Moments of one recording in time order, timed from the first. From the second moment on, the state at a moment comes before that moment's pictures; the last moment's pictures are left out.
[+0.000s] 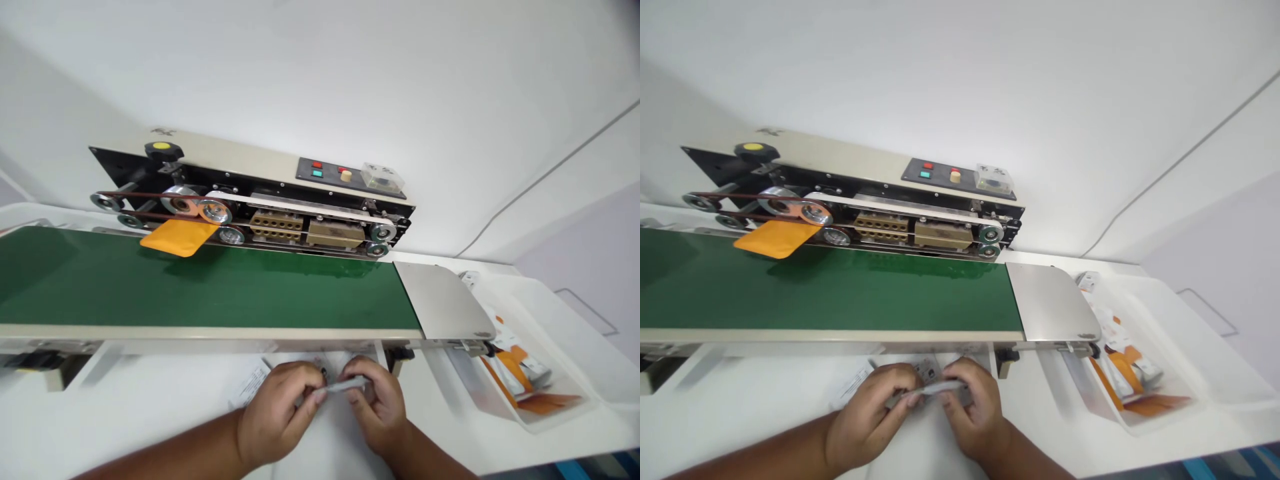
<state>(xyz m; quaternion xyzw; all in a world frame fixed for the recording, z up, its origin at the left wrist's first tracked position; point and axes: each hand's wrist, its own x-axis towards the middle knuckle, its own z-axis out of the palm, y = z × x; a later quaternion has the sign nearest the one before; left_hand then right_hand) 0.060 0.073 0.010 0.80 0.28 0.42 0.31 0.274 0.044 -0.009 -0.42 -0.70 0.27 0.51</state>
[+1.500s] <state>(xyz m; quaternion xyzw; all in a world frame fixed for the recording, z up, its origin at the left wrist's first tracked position) 0.066 0.070 -0.002 0.84 0.20 0.37 0.34 0.375 0.175 0.133 -0.53 -0.41 0.44 0.60</state>
